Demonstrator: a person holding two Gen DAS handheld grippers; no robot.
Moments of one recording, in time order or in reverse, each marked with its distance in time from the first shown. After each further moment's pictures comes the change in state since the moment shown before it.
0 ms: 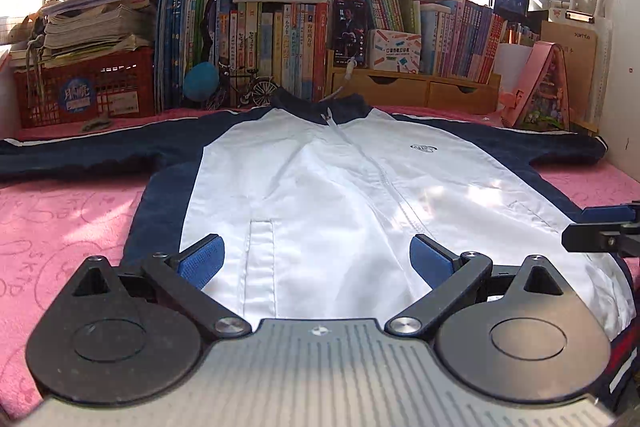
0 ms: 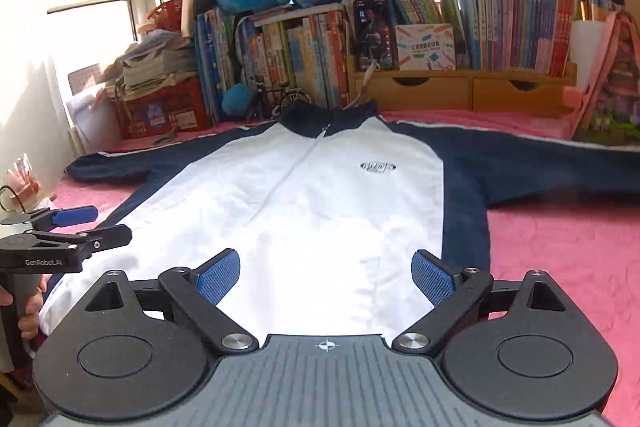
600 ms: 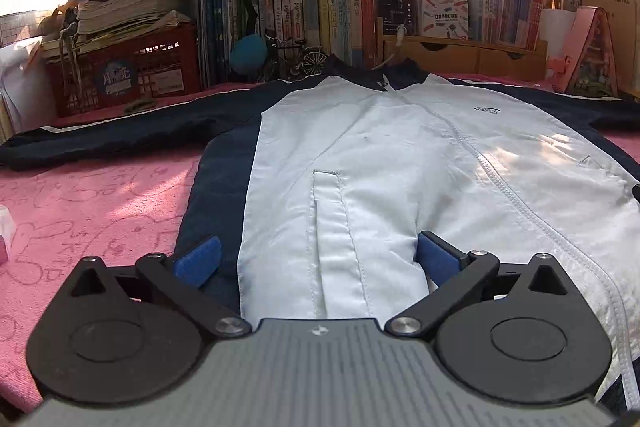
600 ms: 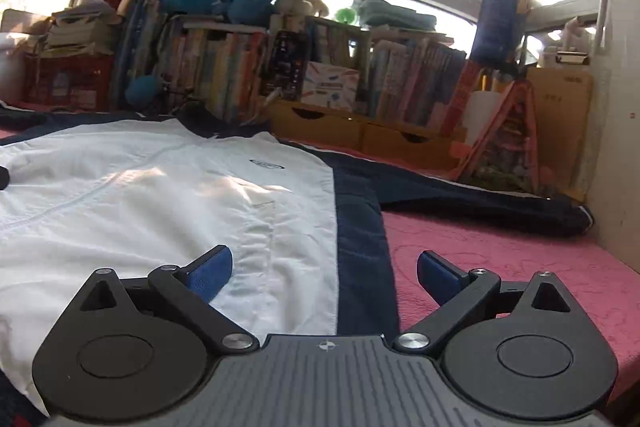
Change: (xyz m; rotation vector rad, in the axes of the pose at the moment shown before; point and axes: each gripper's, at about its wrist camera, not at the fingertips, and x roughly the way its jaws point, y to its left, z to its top) left arm 0.018 0.031 -0.017 0.039 0.050 0.133; right arm 0.024 -0.016 -0.060 -0.200 -0.219 -0.521
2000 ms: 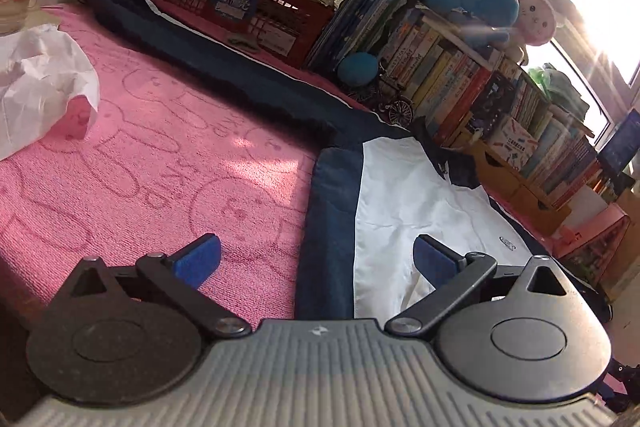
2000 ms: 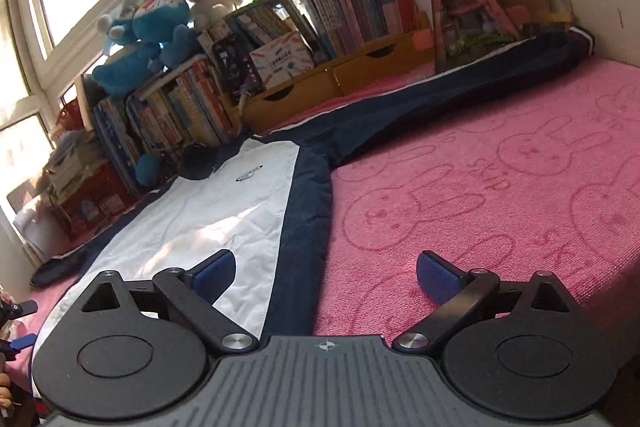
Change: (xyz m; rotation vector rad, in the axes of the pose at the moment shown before) left arm -0.016 0.108 -0.017 -0.612 -0.006 -0.059; right arm 0.005 -0.123 0.003 0.589 0.214 0.348
